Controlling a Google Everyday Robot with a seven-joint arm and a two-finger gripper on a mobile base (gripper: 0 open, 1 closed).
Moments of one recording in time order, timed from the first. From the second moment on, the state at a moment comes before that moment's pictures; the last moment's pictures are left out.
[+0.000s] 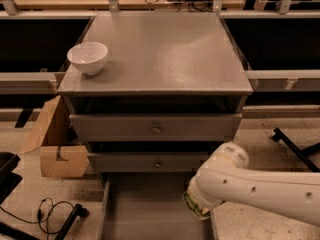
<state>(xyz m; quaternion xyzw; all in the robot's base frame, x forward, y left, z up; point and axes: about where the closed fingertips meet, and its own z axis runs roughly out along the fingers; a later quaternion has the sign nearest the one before) 0.425 -0.129 0.530 -0.87 0.48 -0.05 0.07</state>
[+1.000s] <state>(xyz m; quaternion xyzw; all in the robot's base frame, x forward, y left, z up) 0.503 -0.246 0.766 -0.81 0.55 -0.14 0.18</state>
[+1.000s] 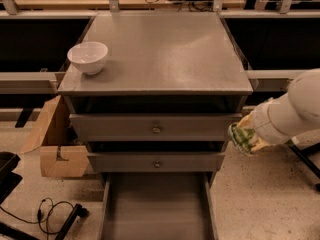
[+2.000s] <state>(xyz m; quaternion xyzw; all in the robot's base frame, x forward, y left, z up) 0.536 -0.218 0.852 -0.82 0.48 -0.23 0.20</state>
